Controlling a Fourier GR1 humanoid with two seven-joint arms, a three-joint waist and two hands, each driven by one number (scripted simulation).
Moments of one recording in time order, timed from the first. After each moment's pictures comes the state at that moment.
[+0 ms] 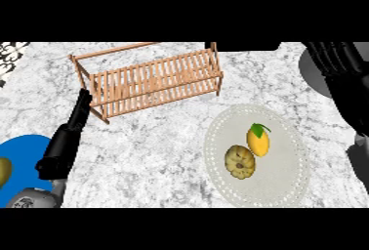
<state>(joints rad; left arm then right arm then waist) -0.10 0.44 -0.28 -1.54 0.10 0.29 -0.13 -0.42 -0.51 0.10 -1.72 -0.29 0.03 -0.03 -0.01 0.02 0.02</state>
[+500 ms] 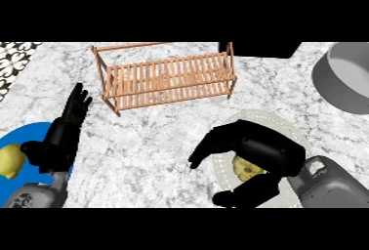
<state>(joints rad) -0.12 0.38 -0.22 -1.57 0.19 0.34 -0.02 -0.50 -0.51 0.60 -1.76 -0.02 0.31 -0.01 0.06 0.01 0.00</state>
